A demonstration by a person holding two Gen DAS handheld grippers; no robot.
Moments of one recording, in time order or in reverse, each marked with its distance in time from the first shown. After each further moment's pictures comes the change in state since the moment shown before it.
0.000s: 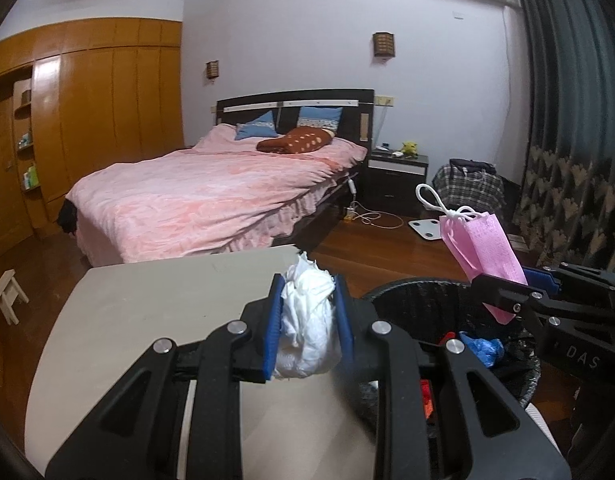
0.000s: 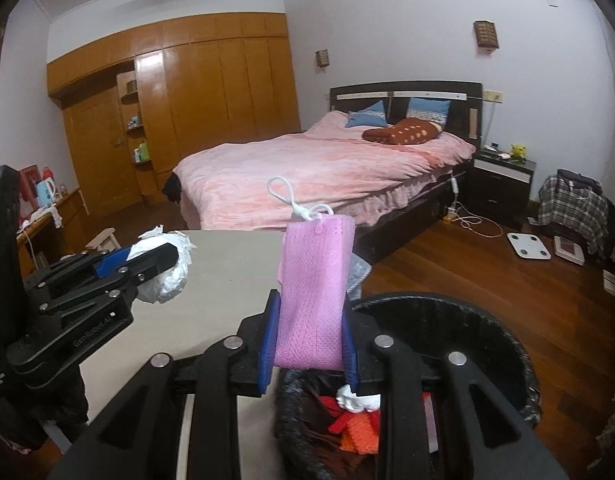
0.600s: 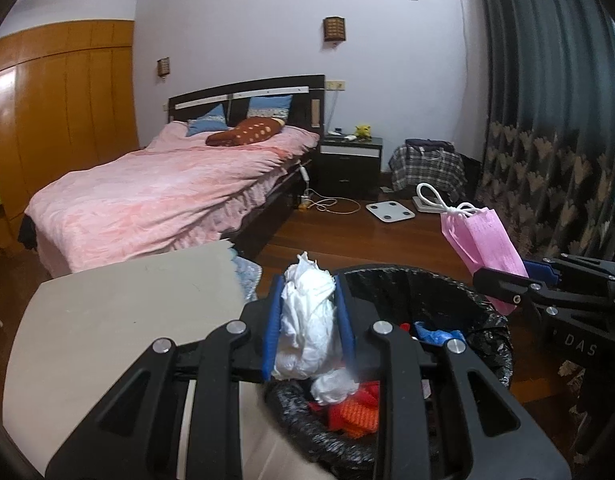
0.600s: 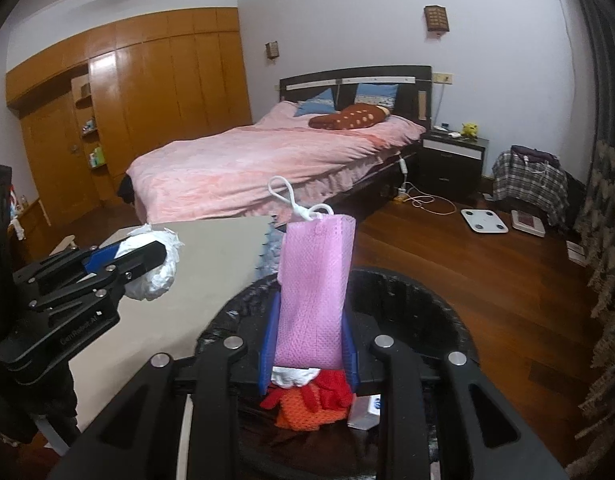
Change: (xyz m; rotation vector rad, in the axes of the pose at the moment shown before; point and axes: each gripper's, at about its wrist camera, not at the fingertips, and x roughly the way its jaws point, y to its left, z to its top) left arm 0.042 -0.067 -0.006 0.083 0.039 -0.144; right arm -0.010 -0.073 -0.023 0.073 0.034 -0.150
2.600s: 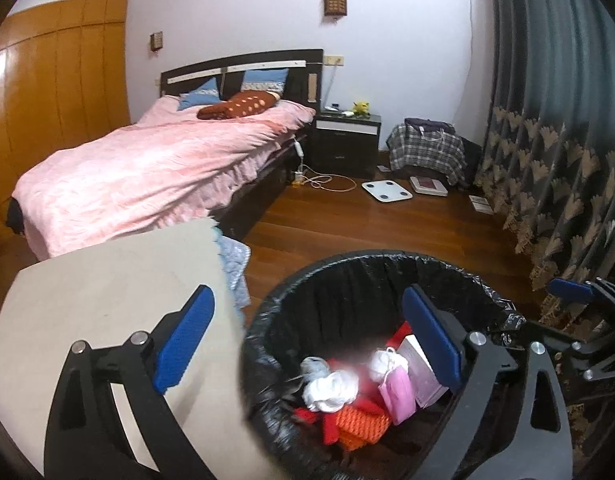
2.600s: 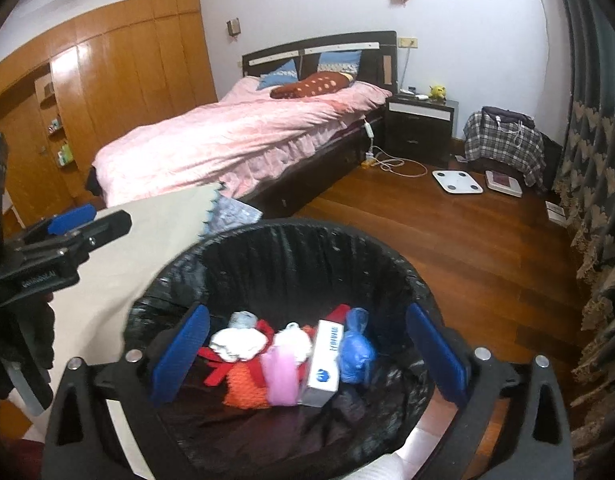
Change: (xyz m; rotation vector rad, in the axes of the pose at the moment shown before) left arm 0.058 0.016 -0.001 -0.027 0.090 -0.011; right arm 0.019 -0.049 -0.025 0.070 0.087 -0.062
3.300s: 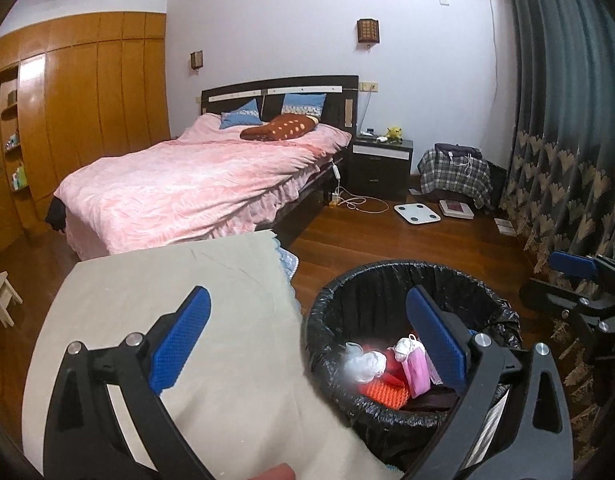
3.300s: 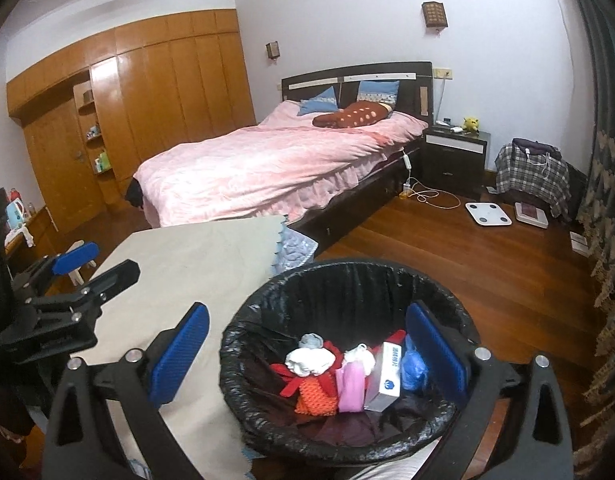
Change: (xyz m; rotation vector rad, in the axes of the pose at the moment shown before) left arm -0.116 0.029 -0.013 -0.043 -0.084 0.118; right arm -0.067 0.072 0.022 -0.052 -0.078 0.106
